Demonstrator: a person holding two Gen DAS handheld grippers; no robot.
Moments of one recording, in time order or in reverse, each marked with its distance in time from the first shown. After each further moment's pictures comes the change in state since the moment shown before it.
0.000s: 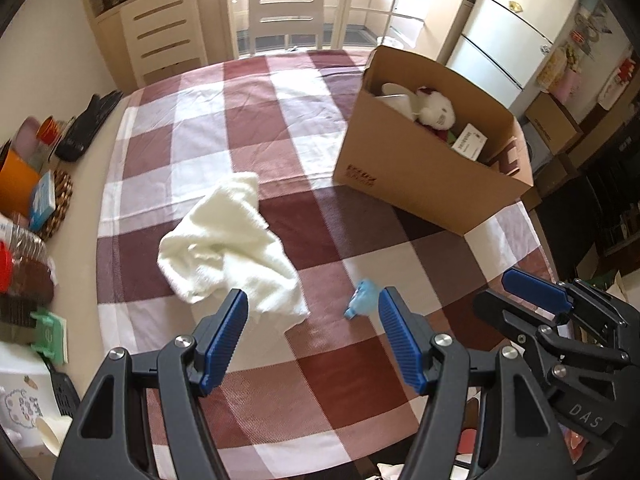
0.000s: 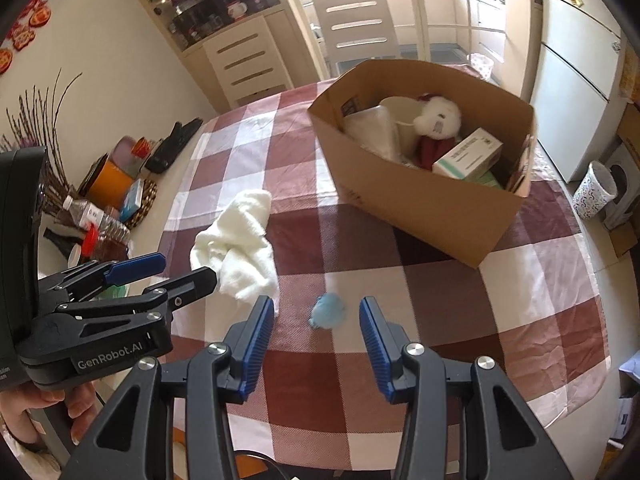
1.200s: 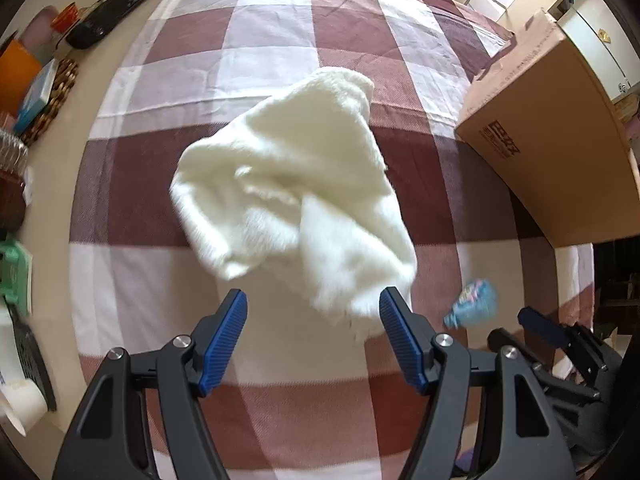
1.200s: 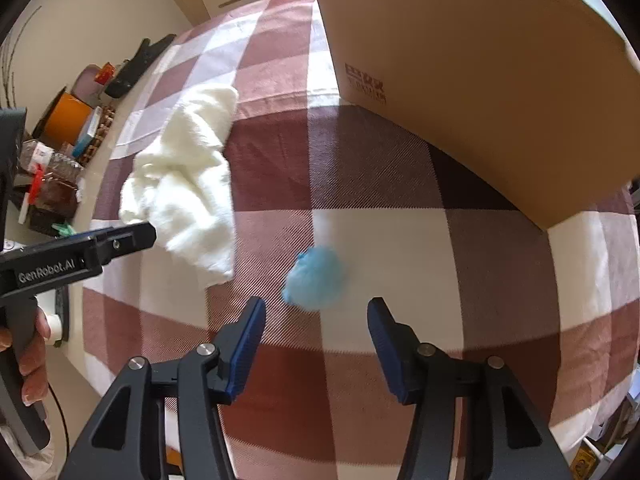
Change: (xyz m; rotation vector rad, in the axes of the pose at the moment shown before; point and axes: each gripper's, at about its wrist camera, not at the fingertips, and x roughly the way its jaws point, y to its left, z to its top) left arm 0.124 0.089 -0.010 -0.225 0.204 0.040; right arm 0.141 -0.013 -0.018 -0.037 0.244 -0.053
